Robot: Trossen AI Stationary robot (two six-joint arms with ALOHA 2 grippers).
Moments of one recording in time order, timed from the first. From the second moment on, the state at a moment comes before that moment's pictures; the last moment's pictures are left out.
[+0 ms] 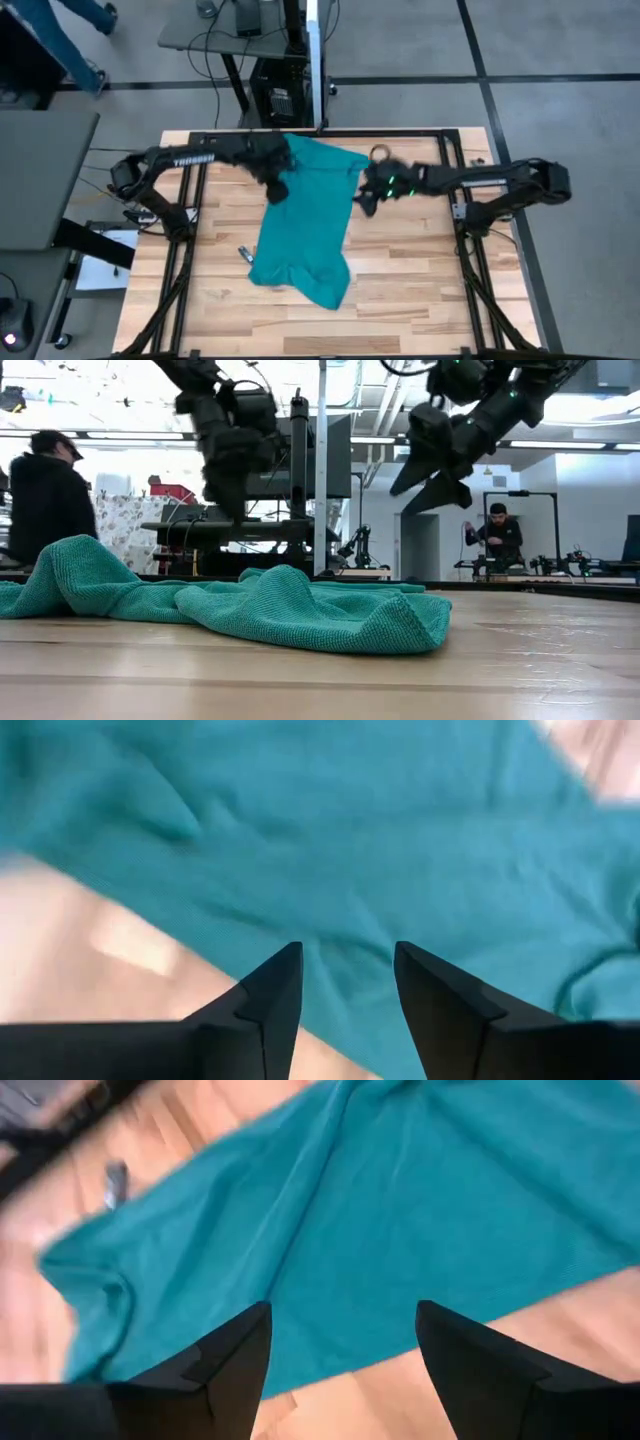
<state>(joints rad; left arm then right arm) 0.38 1.51 1.05 -0.75 0.20 -0.10 -0.13 1.39 0.76 -0.12 0.07 0.49</state>
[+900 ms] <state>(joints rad) -0.30 1.47 0.59 -0.28 0.11 -0.98 0.04 1.77 0.83 -0.12 0.07 0.33</state>
